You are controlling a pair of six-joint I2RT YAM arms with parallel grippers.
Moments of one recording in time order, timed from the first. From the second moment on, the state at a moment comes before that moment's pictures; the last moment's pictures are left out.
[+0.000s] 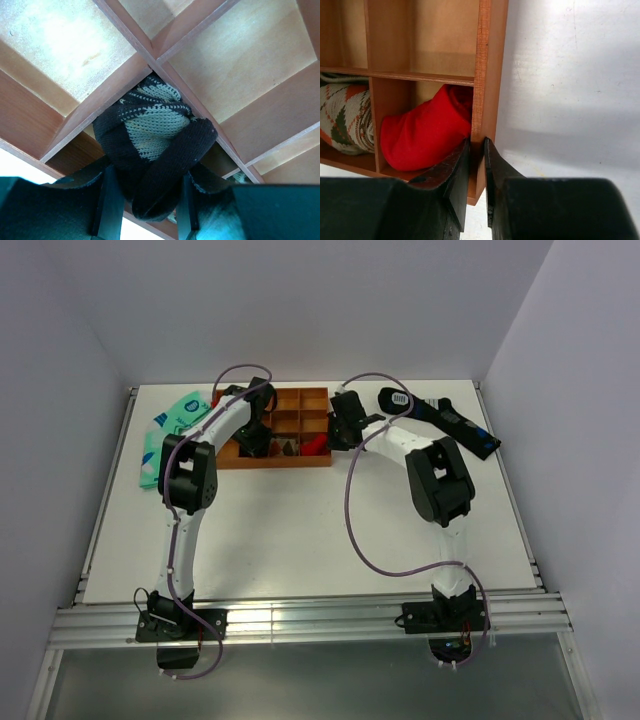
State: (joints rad) left arm -0.34 2.36 2.05 -1.05 -0.27 -1.22; right arm 0.46 2.11 1.54 -0.27 0.00 0.47
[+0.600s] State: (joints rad) left arm -0.33 2.35 2.05 -1.03 -0.27 -1.15; right arm 0.48 2.13 1.60 -0.32 0.08 0.46
